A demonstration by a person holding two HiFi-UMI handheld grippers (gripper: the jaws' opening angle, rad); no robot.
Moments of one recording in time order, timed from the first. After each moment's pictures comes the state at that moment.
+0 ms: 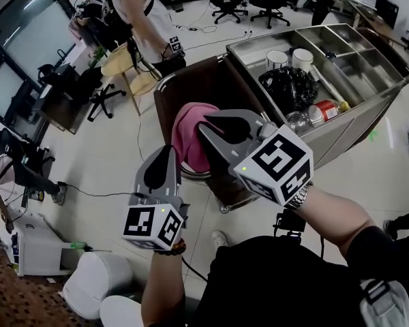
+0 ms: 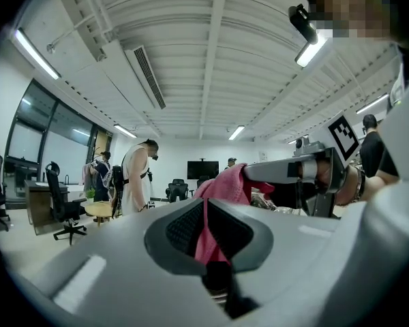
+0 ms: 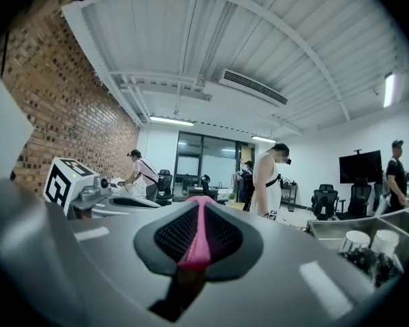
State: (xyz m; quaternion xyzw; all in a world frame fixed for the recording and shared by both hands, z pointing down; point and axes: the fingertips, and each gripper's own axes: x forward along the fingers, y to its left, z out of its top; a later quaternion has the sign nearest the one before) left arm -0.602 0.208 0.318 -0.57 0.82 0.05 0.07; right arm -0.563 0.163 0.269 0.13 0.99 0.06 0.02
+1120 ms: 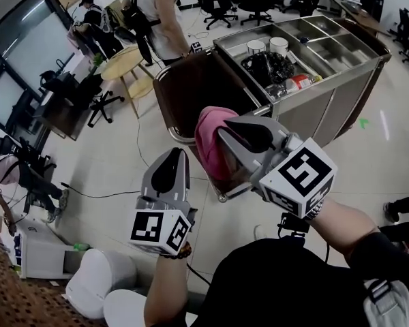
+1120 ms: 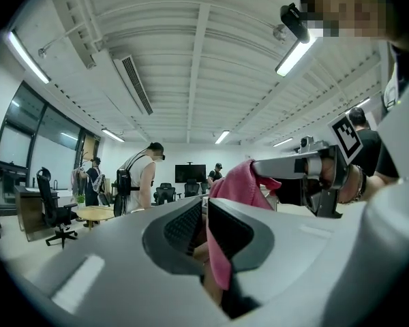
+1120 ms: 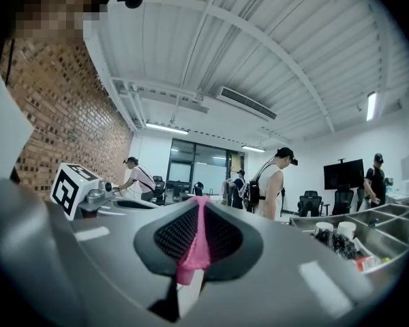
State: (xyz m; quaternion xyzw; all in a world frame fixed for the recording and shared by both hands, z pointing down) left arm -0.468 0.275 0.300 -0.60 0.79 0.03 0.09; right arm -0.408 0.226 0.238 0.08 0.99 0.06 0.08
